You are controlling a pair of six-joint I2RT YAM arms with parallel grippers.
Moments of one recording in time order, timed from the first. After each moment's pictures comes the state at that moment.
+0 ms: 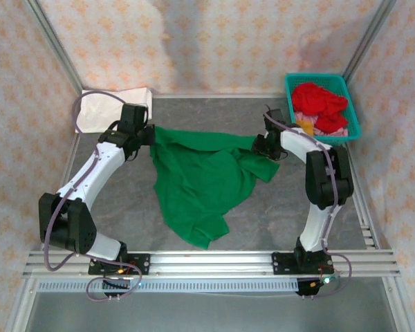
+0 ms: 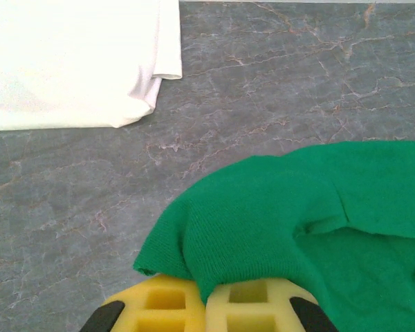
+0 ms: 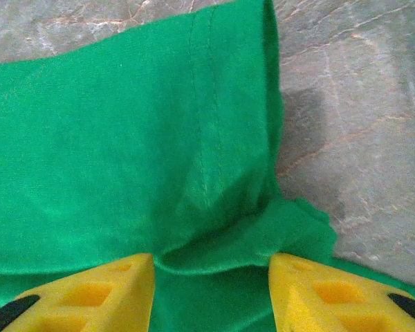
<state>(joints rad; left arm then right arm) -0.17 1.46 1.21 -0.55 -0.18 -0.20 0.21 1.91 1.33 -0.60 -0.11 0.50</state>
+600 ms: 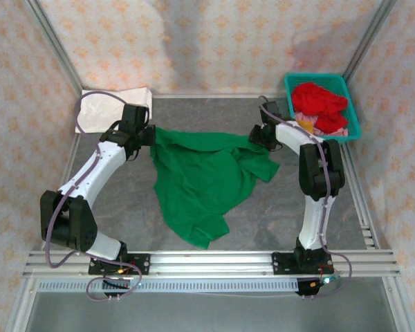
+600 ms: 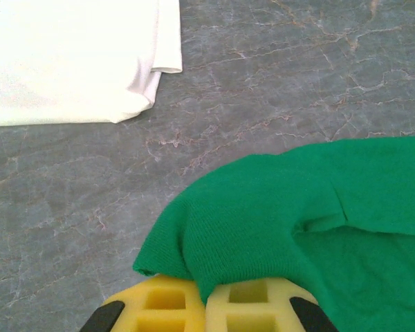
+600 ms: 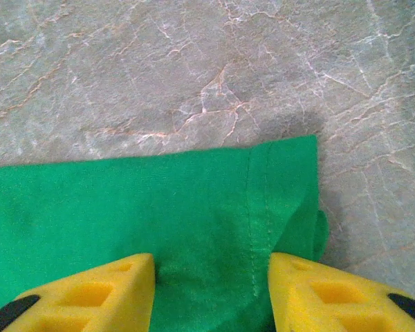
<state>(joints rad) -0.17 1.48 1.21 -0.55 -0.18 -0.20 0.21 2.04 1.49 -0.55 -0.07 0.54</state>
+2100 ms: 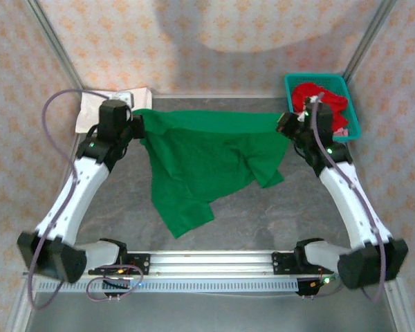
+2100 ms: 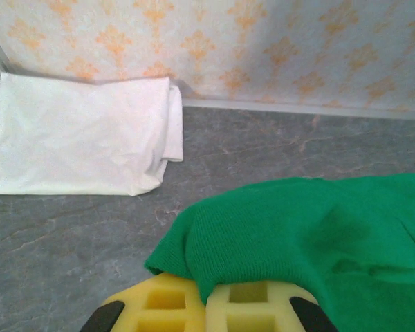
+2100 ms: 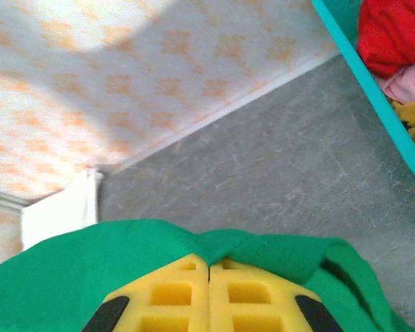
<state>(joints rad) -0.16 1.18 1.22 -0.55 -0.18 -0.20 0.17 1.12 1.16 -0.48 -0.07 0.63</state>
